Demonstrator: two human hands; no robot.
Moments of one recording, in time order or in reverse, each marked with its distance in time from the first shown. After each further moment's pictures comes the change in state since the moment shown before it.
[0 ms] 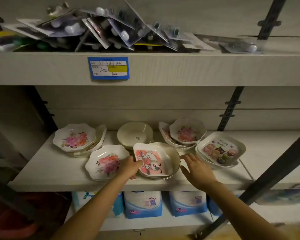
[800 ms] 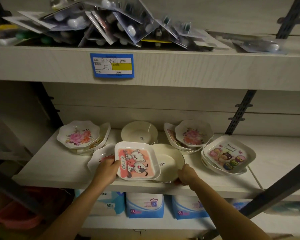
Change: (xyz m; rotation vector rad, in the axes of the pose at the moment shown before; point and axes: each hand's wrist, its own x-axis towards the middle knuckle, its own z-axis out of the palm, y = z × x) left_hand -0.021 -0.038 -0.049 -0.207 0.184 0.023; right_hand 0.050 -0.020 0.040 0.638 -0.357 0.520
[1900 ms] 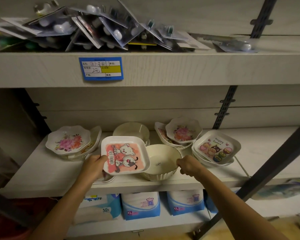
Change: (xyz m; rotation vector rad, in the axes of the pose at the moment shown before) left_hand -0.004 0.015 -0.028 -0.091 0.004 -0.042; right_hand -0.042 -0.008 -0.040 -0.008 0.059 -0.046
